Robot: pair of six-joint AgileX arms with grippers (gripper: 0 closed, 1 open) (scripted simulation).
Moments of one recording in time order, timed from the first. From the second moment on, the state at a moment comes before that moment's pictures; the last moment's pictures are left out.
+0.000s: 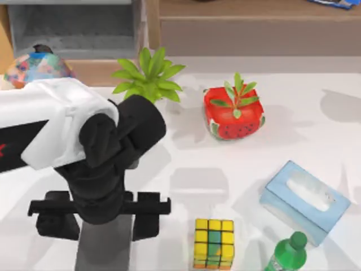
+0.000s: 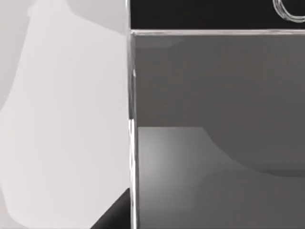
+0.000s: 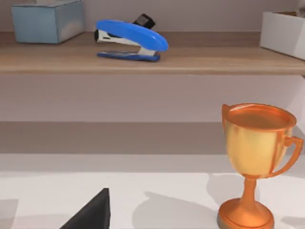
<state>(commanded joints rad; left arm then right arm) -0.73 1.58 1.01 -1.04 -0.01 -0.72 0.00 0.00 0.00 0.00 0.00 0.00</state>
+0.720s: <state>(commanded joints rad) -0.74 1.58 1.04 -1.03 0.00 -0.72 0.00 0.00 0.00 0.00 0.00 0.00</state>
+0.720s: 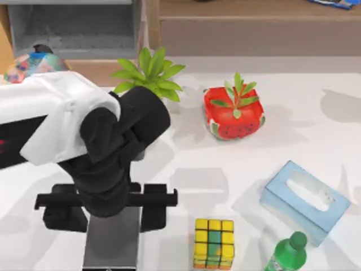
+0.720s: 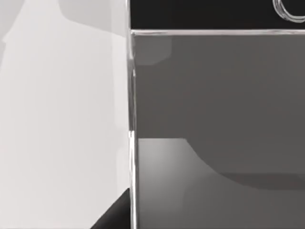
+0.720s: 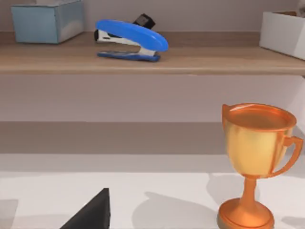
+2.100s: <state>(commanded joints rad) -0.74 1.64 0.92 -0.82 0.01 -0.72 0.00 0.00 0.00 0.00 0.00 0.00</state>
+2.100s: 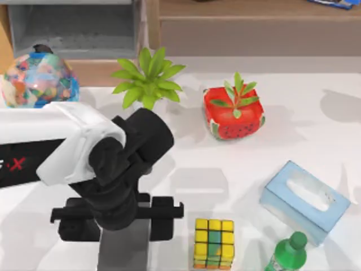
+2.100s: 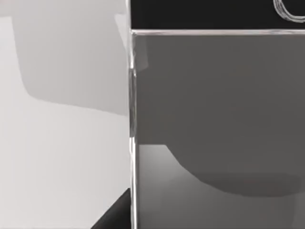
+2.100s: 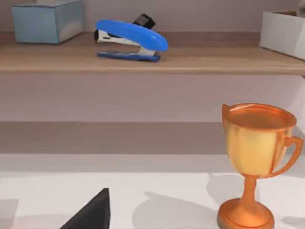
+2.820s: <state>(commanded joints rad) -0.74 1.66 0.90 -0.80 -0.01 -0.72 0.00 0.00 0.00 0.00 0.00 0.00</state>
